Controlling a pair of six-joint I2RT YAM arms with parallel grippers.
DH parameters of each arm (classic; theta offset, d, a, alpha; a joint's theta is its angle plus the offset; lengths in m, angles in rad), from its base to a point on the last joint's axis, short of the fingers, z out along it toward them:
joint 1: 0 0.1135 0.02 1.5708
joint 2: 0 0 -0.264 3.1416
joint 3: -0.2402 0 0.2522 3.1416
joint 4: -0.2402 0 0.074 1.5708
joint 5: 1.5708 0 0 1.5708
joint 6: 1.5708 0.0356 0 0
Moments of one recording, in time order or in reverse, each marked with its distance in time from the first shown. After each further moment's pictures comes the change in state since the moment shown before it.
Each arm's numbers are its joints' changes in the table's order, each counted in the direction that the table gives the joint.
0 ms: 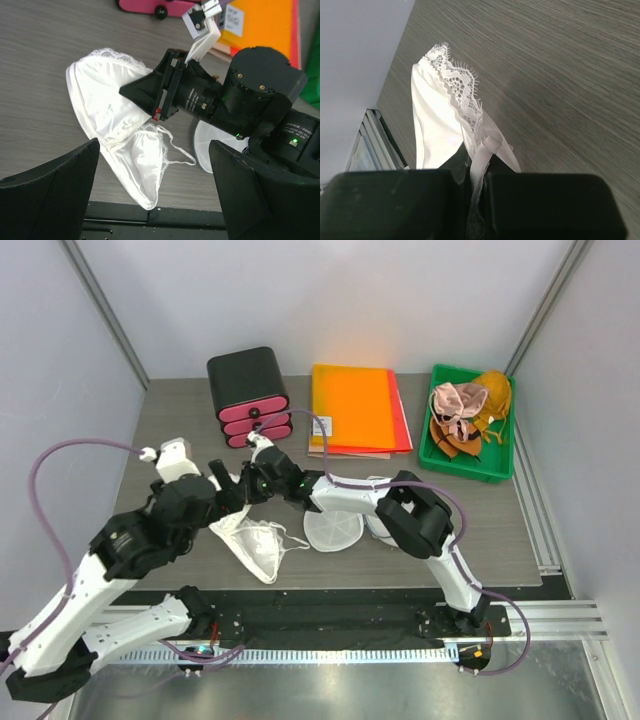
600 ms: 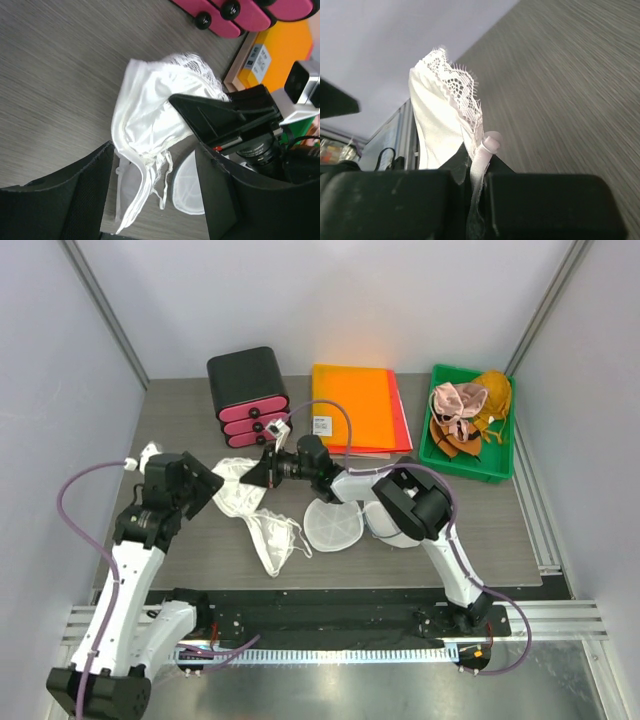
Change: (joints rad) left arm 0.661 -0.079 0.265 0.296 0.508 -0.047; right arm -0.175 -0.089 0.163 0.595 -0.443 -0.086
